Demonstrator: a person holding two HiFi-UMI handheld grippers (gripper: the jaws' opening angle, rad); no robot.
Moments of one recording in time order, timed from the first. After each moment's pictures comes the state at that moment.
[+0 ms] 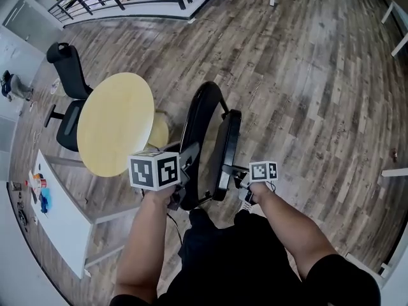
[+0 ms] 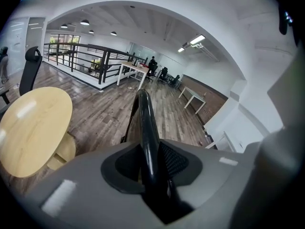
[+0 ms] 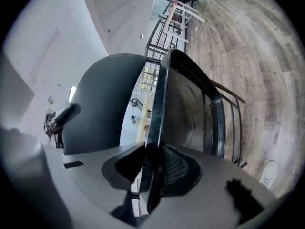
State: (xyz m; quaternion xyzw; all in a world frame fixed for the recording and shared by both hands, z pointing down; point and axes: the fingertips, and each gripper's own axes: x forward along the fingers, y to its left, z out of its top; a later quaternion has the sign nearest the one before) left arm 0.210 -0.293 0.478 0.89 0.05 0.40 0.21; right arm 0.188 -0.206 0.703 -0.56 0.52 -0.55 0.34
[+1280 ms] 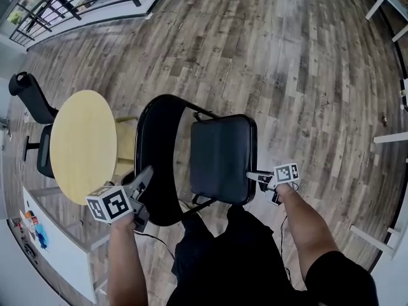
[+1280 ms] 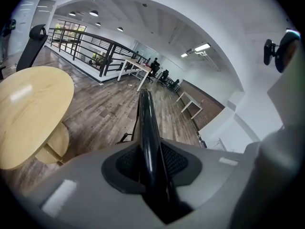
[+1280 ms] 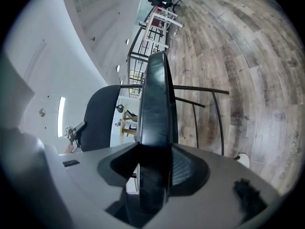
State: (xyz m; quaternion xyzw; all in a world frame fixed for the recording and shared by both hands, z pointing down) left arm 0.193 -0.341 0.548 0.88 0.06 0.39 0.27; right arm 0.228 -0.025 0.822 -0.57 0.45 -0.59 0.36
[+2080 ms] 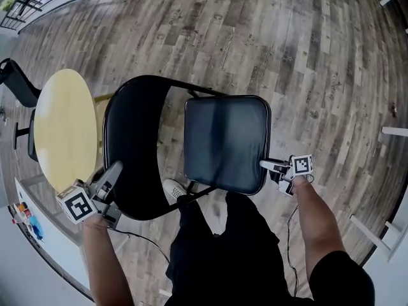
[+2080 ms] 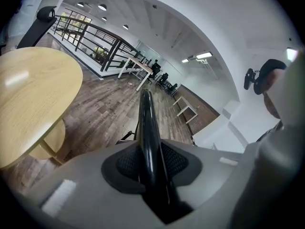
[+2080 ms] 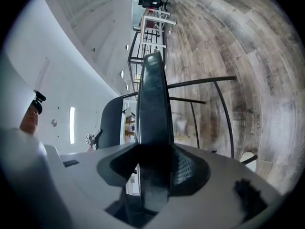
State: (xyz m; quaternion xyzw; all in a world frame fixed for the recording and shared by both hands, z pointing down) left arm 0.180 -0.401 0.599 0.87 0.07 0.37 0.31; right arm 0.243 0.016 0.881 -0.55 0.48 -0.57 0.38
